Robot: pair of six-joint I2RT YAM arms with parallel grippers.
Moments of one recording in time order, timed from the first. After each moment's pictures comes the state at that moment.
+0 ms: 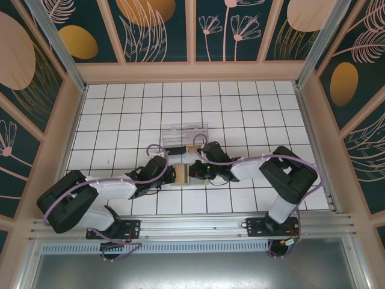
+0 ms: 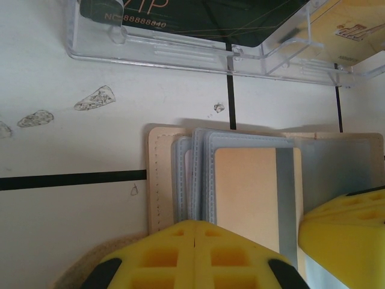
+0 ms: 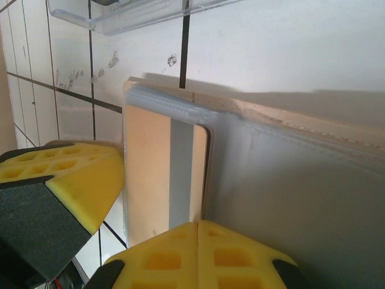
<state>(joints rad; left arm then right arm) -0.80 1.39 0.38 0.21 -0.04 -0.91 0.82 1.69 0.65 0.24 -0.42 0.91</state>
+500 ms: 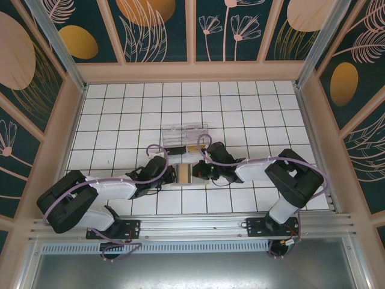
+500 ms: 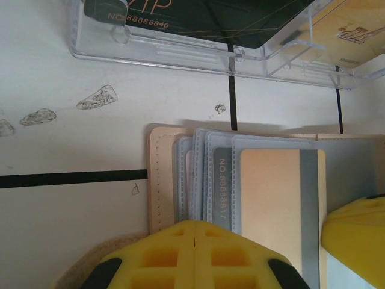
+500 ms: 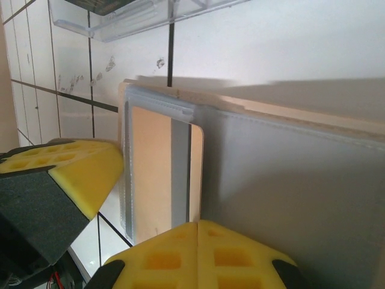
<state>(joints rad) -0.80 1.39 0.38 0.21 -0.05 -0.92 0.80 1.63 0.59 0.24 -0.41 0.91</state>
